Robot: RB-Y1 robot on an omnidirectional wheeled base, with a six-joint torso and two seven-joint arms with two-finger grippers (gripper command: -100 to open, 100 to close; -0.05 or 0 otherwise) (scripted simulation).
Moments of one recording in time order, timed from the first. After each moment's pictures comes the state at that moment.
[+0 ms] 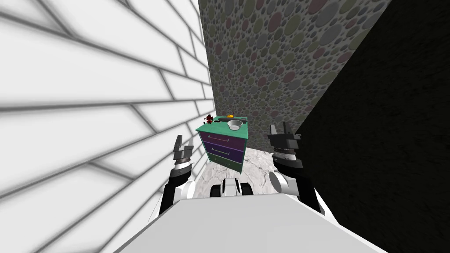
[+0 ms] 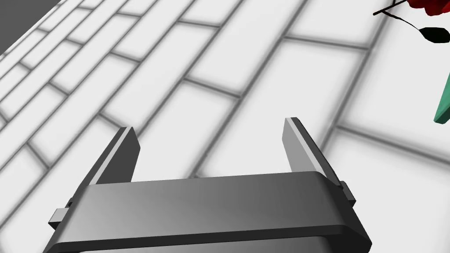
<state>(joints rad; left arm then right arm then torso) 0.50 0.06 -0.05 -2.23 0.07 -0.53 -0.02 0.47 -0.01 -0.02 -2.34 -0.07 -0.51 -0.16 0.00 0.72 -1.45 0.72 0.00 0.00</state>
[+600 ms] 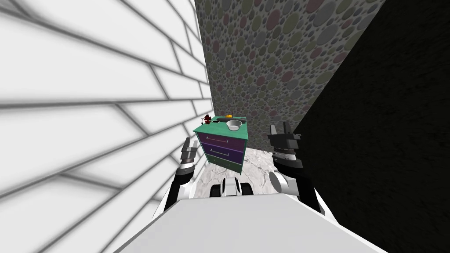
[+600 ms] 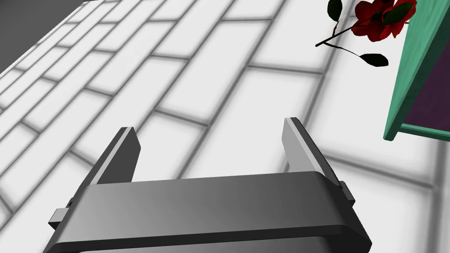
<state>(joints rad) 0.47 0.12 -0.07 -2.11 0.04 -0.54 -0.03 0.47 -0.01 -0.02 -2.34 -0.07 -0.51 -0.16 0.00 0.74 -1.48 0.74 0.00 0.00</state>
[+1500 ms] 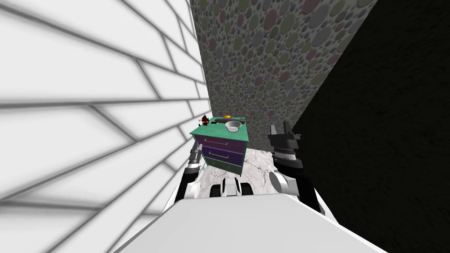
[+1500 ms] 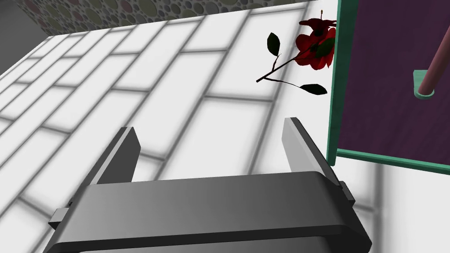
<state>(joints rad) 0.41 0.12 -0.10 -1.93 0.00 -0.55 -0.06 0.47 -0.01 -0.02 -2.34 -0.07 -0.51 -0.16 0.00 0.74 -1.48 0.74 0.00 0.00</state>
